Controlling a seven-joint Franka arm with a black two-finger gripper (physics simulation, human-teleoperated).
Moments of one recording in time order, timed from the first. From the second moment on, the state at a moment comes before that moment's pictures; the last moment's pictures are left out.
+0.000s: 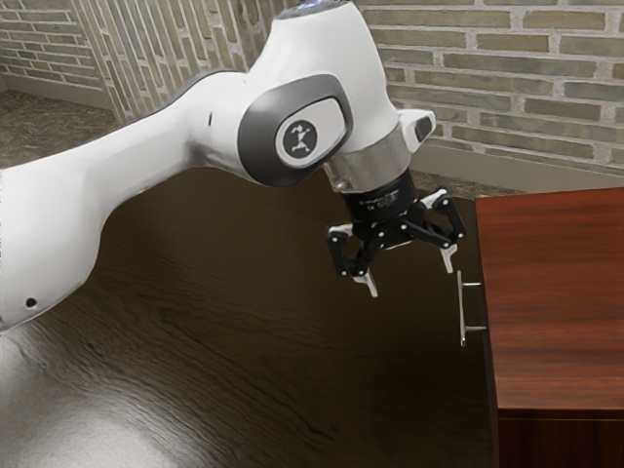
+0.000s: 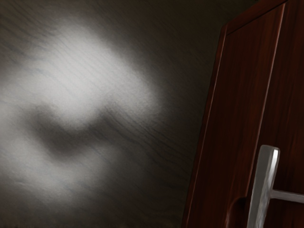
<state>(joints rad) -0.17 0.22 -0.08 -1.39 -0.09 1.74 -0.97</state>
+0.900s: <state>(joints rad) -0.16 0.11 -0.11 -1.63 -0.10 2.02 -1.00</state>
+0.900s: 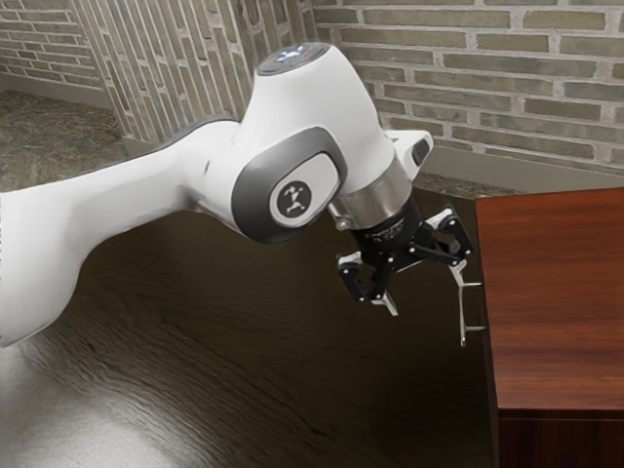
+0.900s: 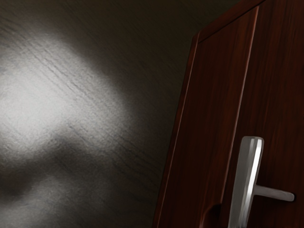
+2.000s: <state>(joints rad) -0.16 0.11 -0.12 -1.68 -0.10 2.08 -0.92</state>
